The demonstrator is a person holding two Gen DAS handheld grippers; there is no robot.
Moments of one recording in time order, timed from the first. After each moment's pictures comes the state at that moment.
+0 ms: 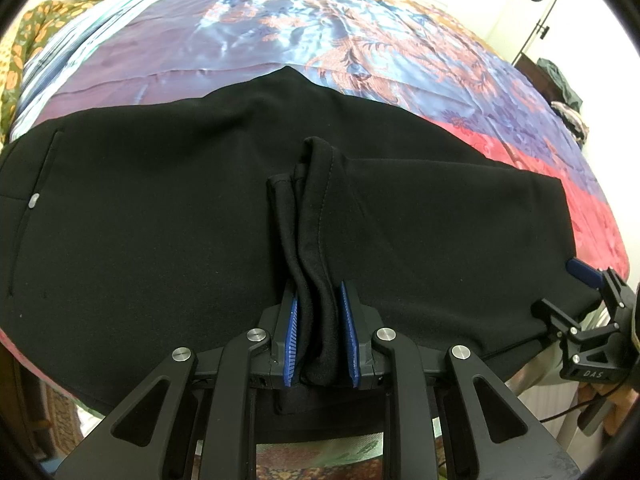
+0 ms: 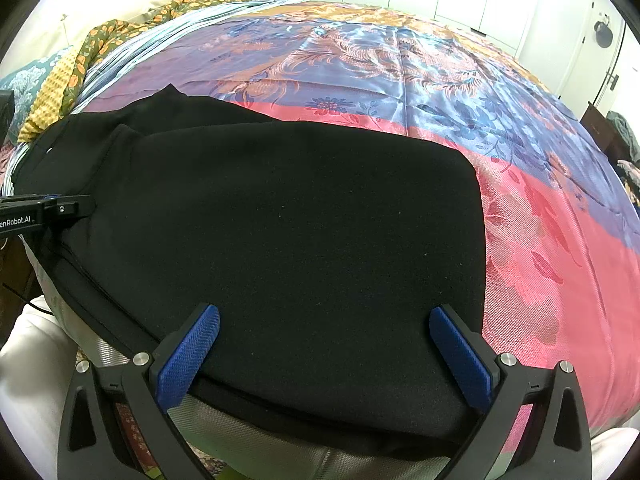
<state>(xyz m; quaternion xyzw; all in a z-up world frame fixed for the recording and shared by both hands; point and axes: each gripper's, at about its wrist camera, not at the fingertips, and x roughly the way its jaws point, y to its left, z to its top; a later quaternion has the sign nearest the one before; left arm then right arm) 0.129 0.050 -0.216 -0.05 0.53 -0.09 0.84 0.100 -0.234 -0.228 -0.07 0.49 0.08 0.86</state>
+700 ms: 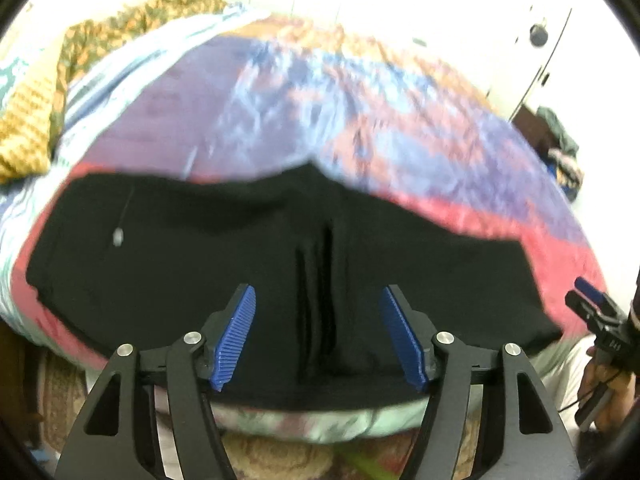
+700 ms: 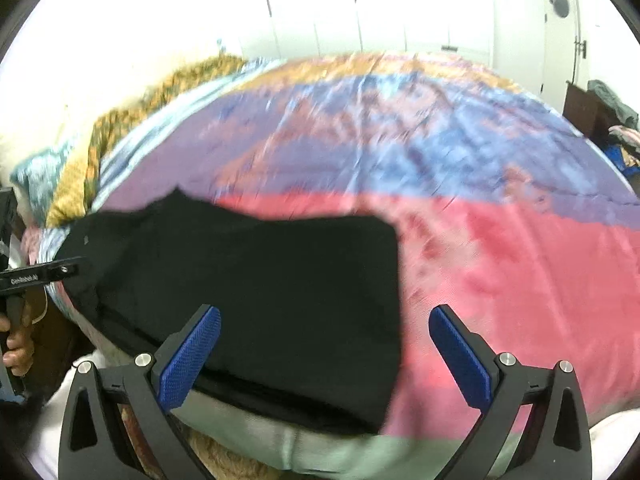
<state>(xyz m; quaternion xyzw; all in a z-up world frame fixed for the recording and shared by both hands) 0.103 0.073 -0.125 -0.09 0.44 -0.08 0.89 0.077 -0.308 -0.152 0.04 0.40 0.09 0.91</state>
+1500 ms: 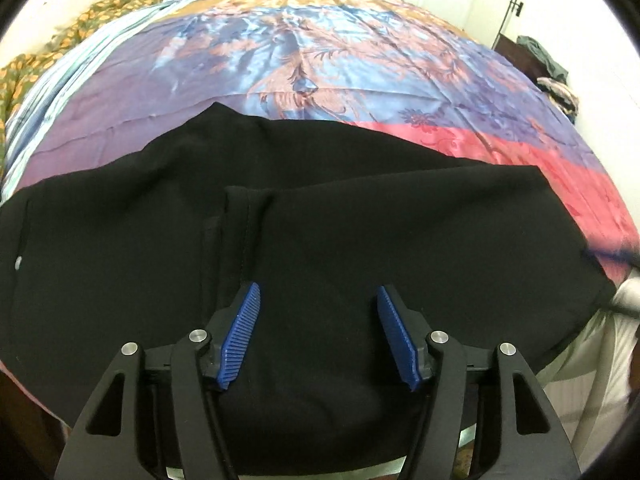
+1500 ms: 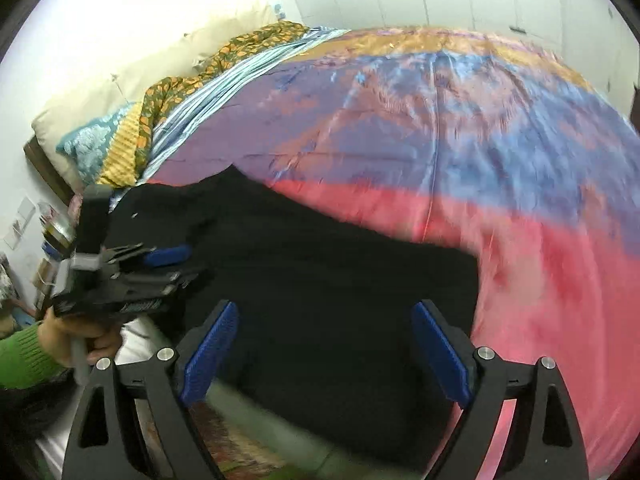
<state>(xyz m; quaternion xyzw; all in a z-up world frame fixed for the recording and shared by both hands) 0.134 -0.005 -0.206 0.01 0.50 -0.11 0.86 0.102 -0.273 -0.188 0.05 0.50 0.20 0.84</state>
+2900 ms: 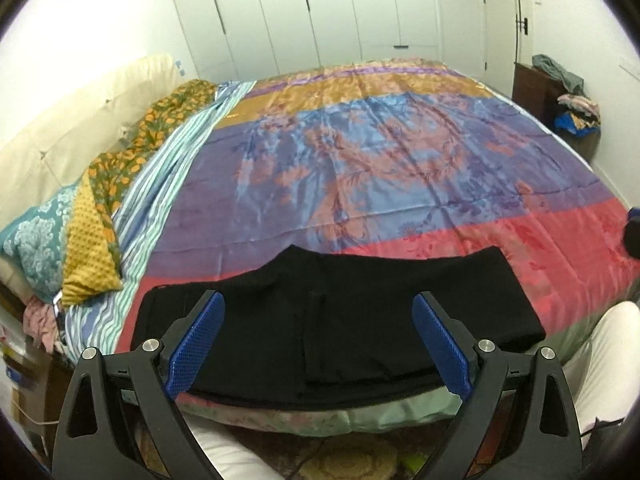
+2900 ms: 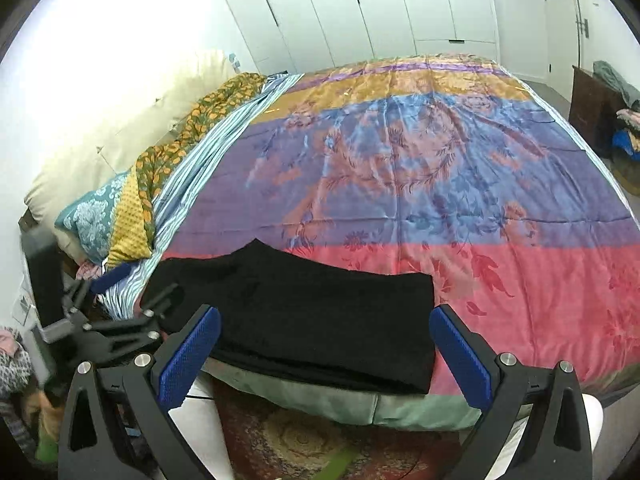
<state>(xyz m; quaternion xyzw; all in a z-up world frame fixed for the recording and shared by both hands) 0.070 -0.034 -0.020 0.10 0.39 -0.01 0.91 0.053 -0.280 0.013 0.10 0.43 0.11 0.89</state>
